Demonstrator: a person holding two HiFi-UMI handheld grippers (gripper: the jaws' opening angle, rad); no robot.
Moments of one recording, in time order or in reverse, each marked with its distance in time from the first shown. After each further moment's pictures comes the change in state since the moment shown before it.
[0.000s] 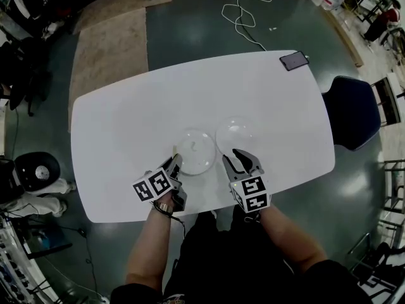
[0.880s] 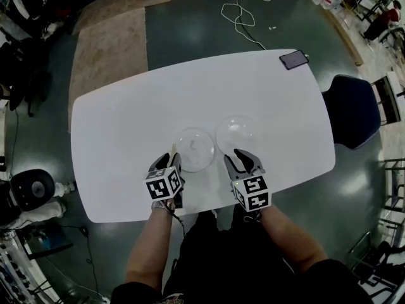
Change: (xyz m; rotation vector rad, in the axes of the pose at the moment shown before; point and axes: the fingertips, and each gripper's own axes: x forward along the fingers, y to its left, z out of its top) left arm 0.001 0.022 0.006 0.365 0.047 0.278; right arm 0.000 -0.005 -0.005 0.043 0.005 -0.009
